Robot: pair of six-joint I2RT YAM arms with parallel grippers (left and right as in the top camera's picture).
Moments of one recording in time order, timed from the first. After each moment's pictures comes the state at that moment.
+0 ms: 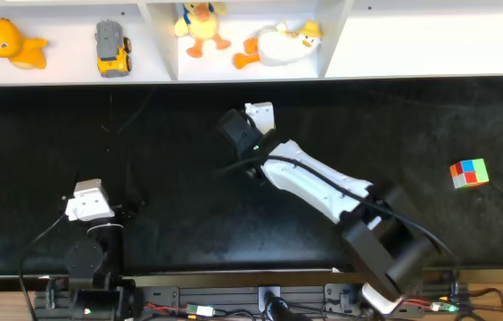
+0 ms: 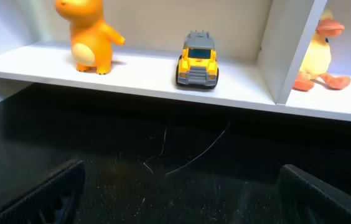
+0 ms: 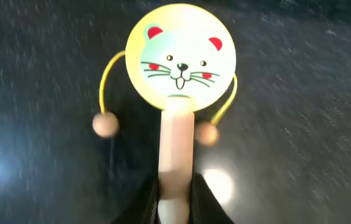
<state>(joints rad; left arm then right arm) -0.03 0.02 0.01 -0.07 -0.18 -0.07 0.76 1.84 1.19 -0.64 0.35 0.65</state>
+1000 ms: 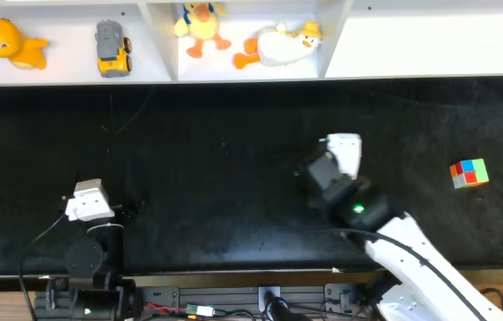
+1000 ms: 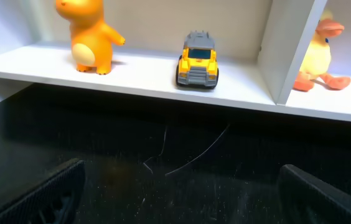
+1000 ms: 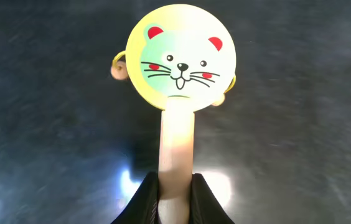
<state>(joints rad) -0.03 0.02 0.01 -0.07 -0.18 -0.07 0.61 1.12 0.85 -0.95 0.41 0.67</state>
